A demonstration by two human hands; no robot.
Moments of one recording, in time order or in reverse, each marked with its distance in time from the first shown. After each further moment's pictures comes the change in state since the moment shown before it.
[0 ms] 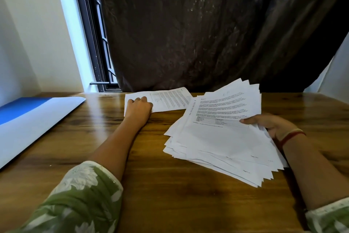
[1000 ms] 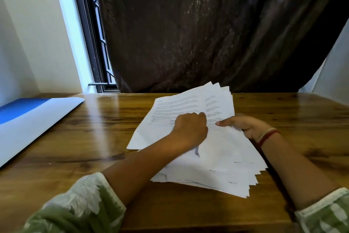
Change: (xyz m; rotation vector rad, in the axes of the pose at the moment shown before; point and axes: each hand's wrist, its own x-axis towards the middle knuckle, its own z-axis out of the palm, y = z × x) left_hand -0.066 0.140 -0.108 -0.309 -0.007 0.187; right_hand -0.039 -0.027 0.059 -0.018 -0.264 0.016
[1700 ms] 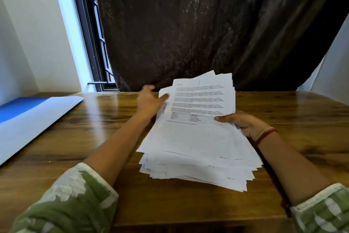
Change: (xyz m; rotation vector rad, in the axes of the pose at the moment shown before) left_hand 0.028 -0.110 0.010 -0.931 0.199 -0.618; right_hand -0.003 0.003 -0.001 0.135 0.068 -0.127
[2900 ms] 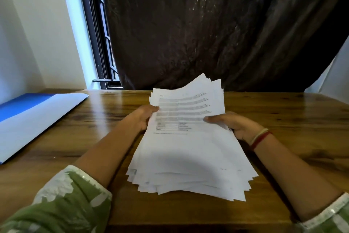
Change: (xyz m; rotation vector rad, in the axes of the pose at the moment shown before) left_hand 0.000 -0.027 -0.017 -0.571 -0.388 -0.488; right_hand -0.005 -0.005 0.038 -0.034 -0.205 0.012
